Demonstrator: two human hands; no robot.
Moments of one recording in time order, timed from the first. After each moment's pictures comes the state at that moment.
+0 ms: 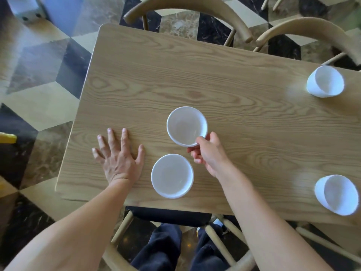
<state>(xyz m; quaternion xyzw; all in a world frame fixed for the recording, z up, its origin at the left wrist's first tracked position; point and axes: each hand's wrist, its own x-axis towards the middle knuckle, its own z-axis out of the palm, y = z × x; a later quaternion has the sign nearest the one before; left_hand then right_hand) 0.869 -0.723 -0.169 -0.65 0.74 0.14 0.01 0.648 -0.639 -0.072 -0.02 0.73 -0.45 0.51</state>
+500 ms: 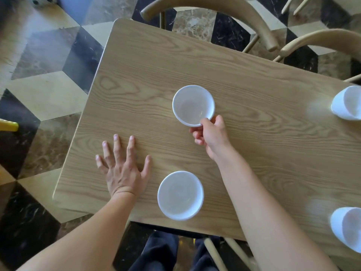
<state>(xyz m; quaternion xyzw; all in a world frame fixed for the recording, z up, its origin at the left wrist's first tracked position) 0.870 -0.723 -0.171 -0.66 0.74 0.14 0.00 0.630 -0.732 -0.087 -0.04 0.73 -0.48 0.48</state>
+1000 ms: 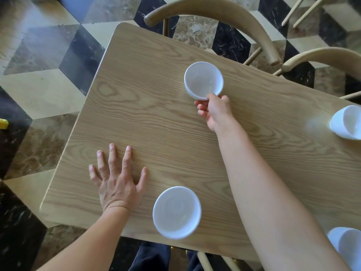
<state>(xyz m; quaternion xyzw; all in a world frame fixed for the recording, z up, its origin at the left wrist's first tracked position) 0.869 -0.723 -0.174 -0.66 0.74 0.13 -0.02 0.580 -0.826 -0.092 0.01 0.72 -0.53 0.45</state>
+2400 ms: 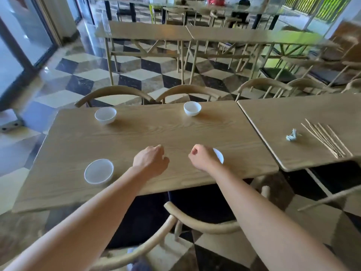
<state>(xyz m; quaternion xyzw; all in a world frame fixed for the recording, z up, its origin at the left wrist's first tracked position) 0.678 -0.443 0.084 -0.35 0.93 0.15 0.01 0.538 -0.307 0.093 -0.29 0.90 -0.22 0.23</state>
